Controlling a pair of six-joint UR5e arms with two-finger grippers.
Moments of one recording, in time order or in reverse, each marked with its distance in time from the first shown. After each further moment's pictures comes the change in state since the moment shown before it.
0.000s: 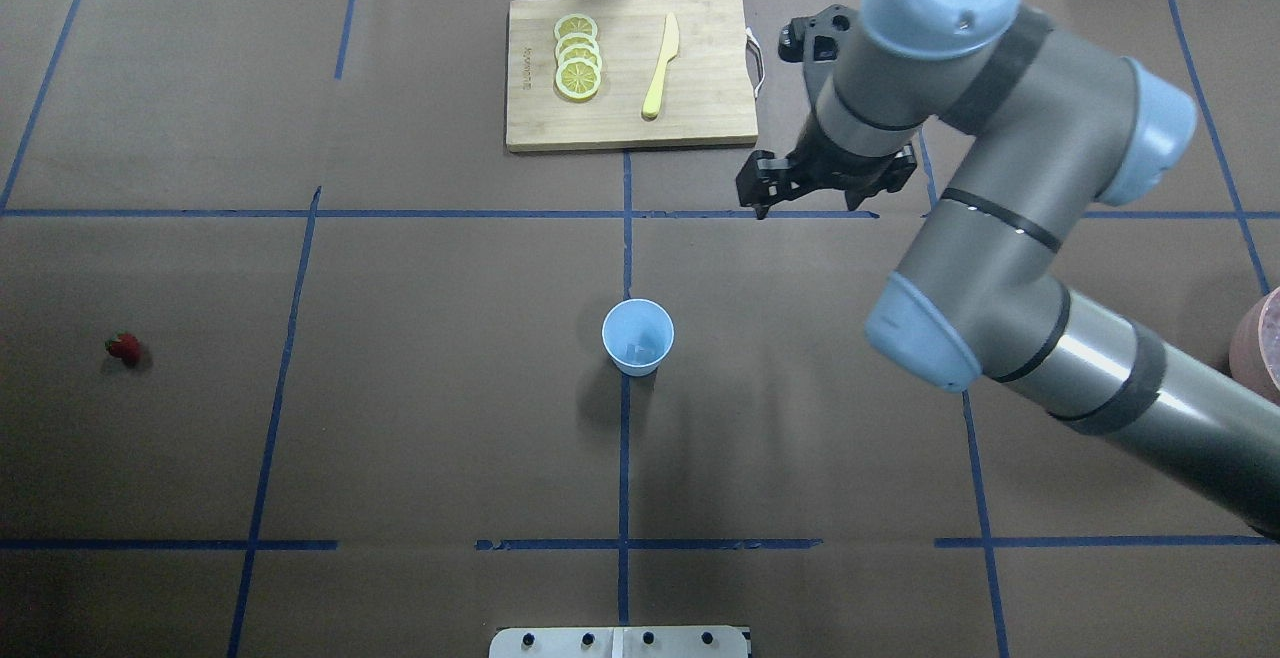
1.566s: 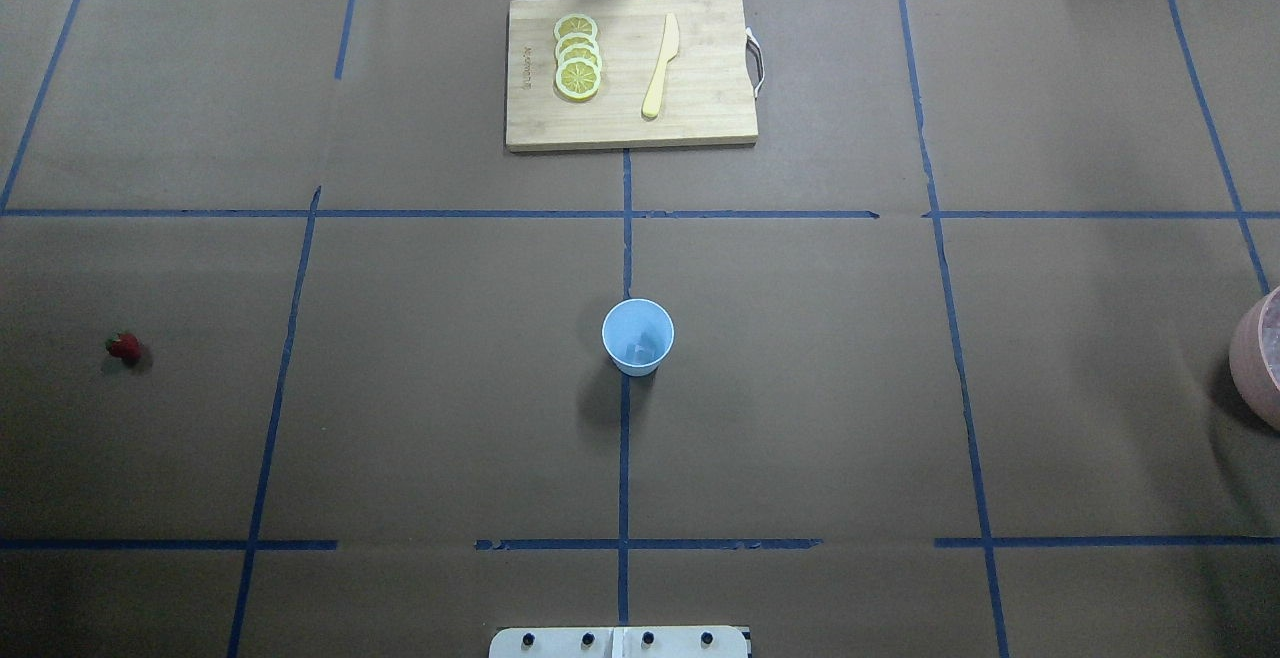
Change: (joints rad) left arm 0.000 0.003 -0.010 -0.001 -0.002 0.000; right arm 0.502 -0.844 0.136 0.353 0.205 -0.882
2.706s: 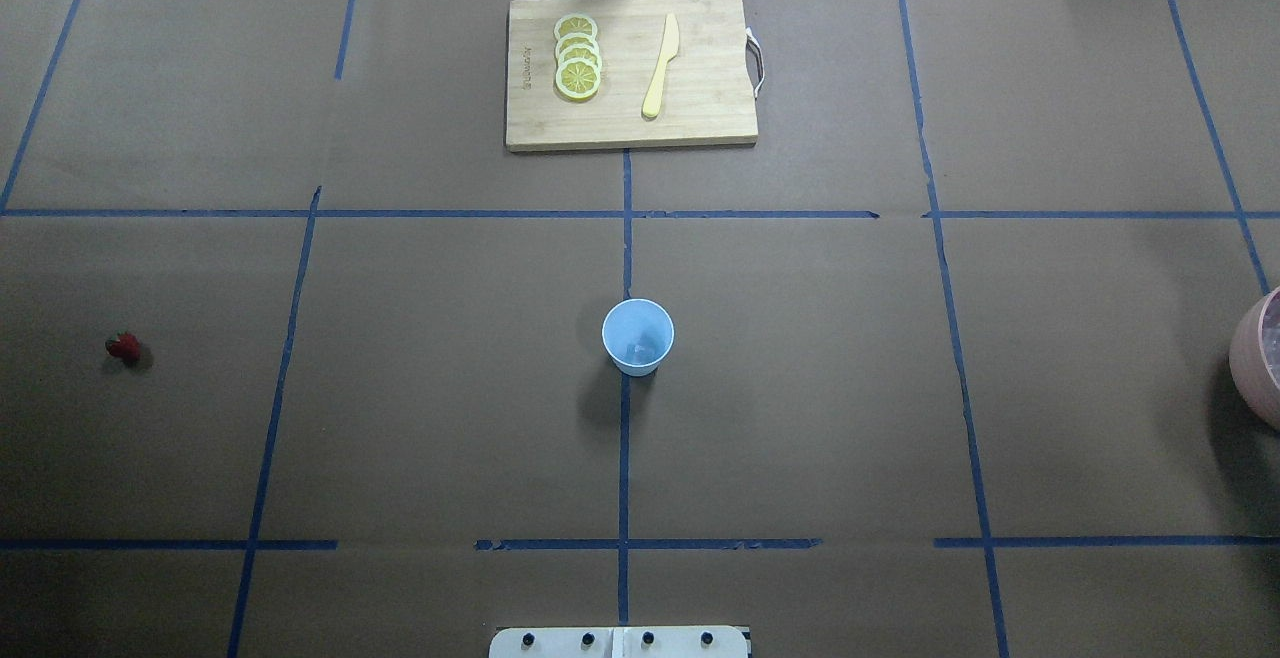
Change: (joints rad) left arm 0.000 0.000 -0.005 0.000 0.000 0.000; right arm -0.065 -0.079 -0.172 0.286 -0.055 0.109
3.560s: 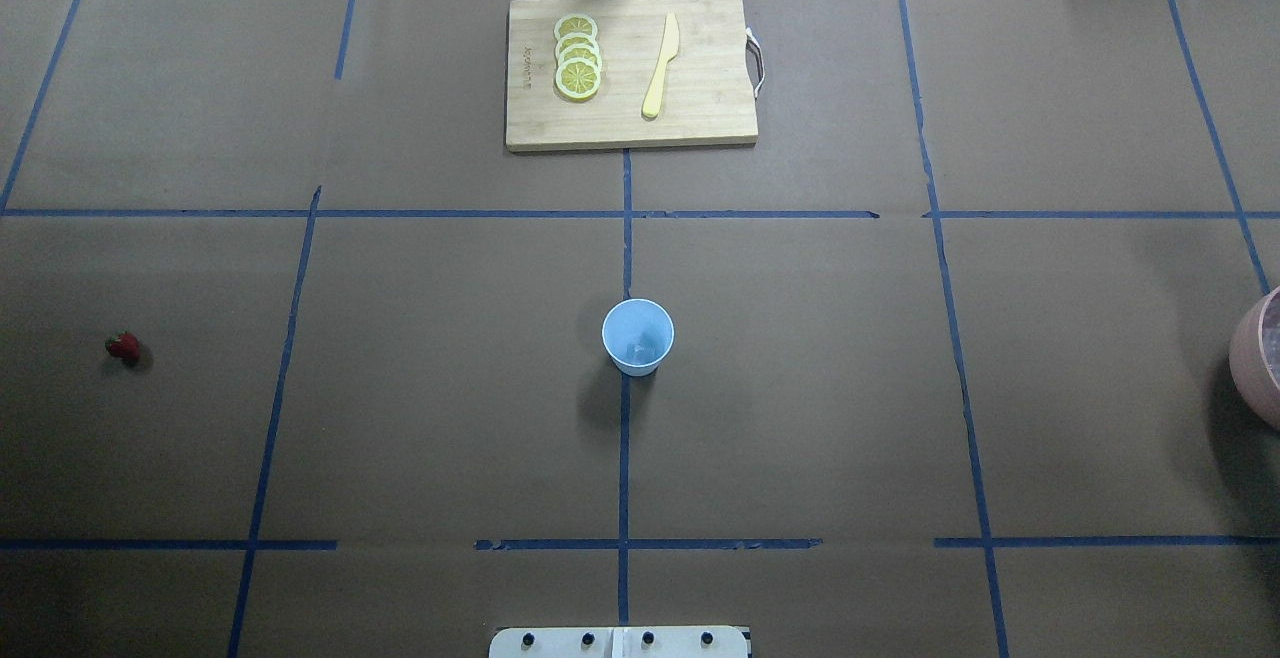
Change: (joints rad) left arm 0.000 -0.001 0.000 -0.001 0.000 0.001; right arm -0.070 -0.009 -0.029 0.071 -0.043 0.060
